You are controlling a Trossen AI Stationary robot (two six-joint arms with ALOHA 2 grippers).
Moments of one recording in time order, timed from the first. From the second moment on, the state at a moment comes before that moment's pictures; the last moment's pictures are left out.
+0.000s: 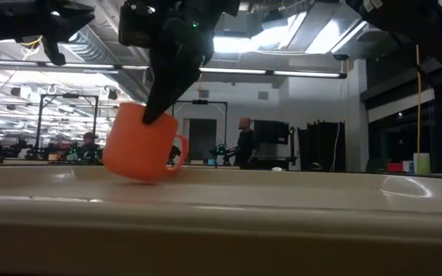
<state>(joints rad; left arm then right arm) 0.06 0.02 0.06 0.59 -0.58 -0.30 0.07 2.45 2.34 -1.04 -0.11 -0.30</state>
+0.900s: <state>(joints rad) 0.06 0.02 0.06 0.57 -0.58 -0.32 0.06 2.42 2.36 -0.93 -0.08 -0.33</state>
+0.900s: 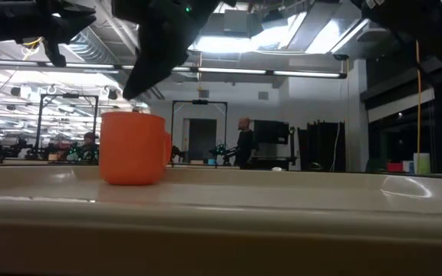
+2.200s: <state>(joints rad) 0.06 0.02 0.06 0.55 -0.58 -0.32 -0.06 1.49 2.31 -1.27 0.21 -0.07</state>
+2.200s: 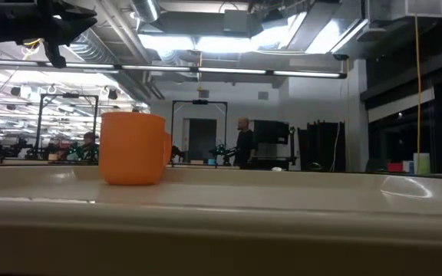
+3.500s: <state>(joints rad) 0.06 0.02 0.06 0.55 -0.59 -0.54 0.02 0.81 0.96 -0.12 -0.04 -0.06</state>
